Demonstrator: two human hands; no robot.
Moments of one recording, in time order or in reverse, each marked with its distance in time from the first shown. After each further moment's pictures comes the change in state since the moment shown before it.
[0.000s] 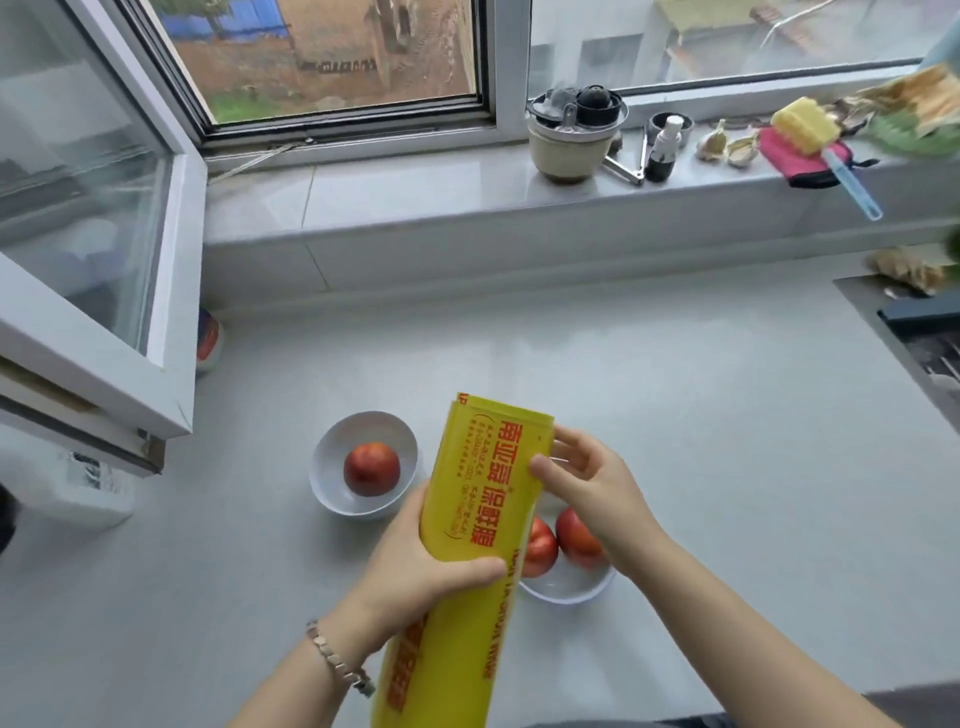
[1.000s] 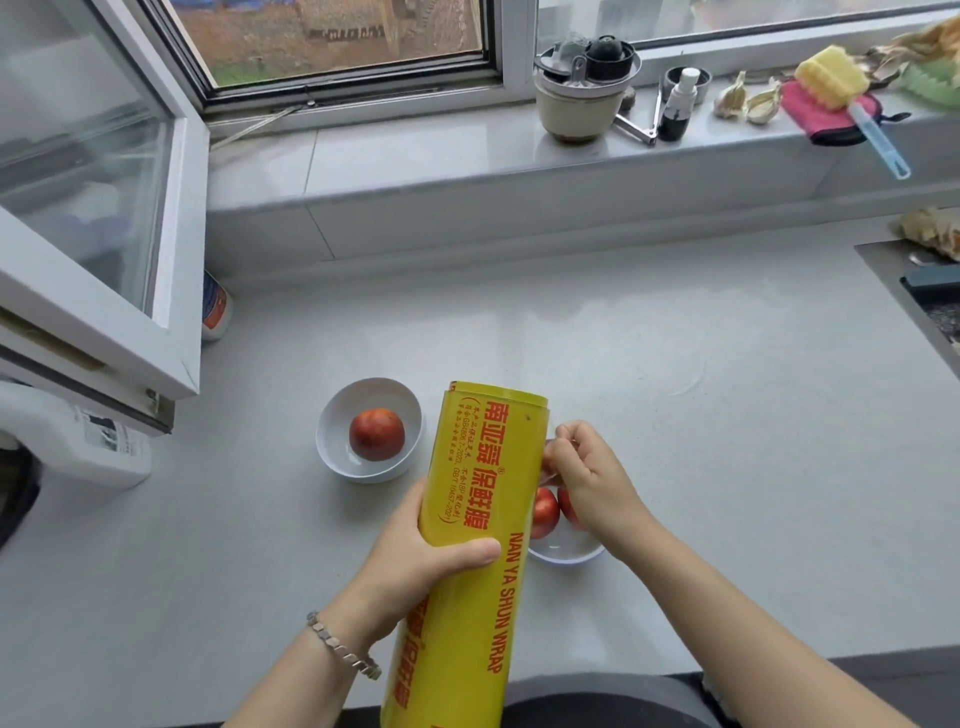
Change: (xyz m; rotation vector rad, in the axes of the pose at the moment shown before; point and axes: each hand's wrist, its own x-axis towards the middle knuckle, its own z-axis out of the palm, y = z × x) left_hand -0.020 -0.019 0.005 -0.055 -0.048 -0.133; right_hand -0.008 0.031 -0.002 -0.188 0.030 -0.015
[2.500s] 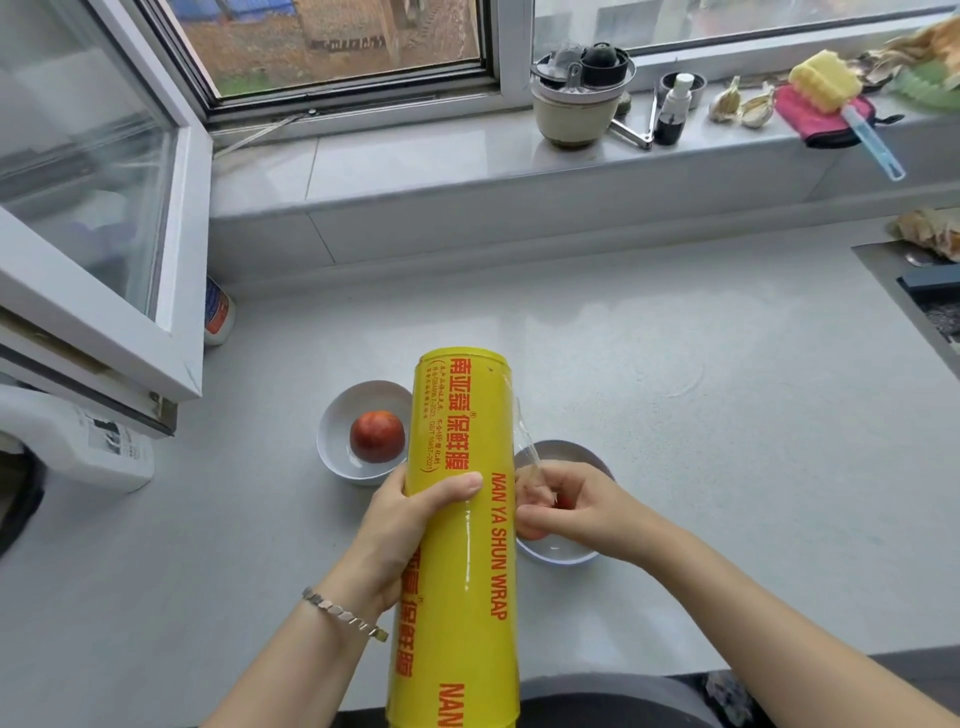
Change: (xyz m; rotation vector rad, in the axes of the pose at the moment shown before) left_hand 0.007 0.023 0.001 -0.228 0.097 -0.084; right_hand -0.009 0.005 -0.012 -0.032 -0.494 -0.030
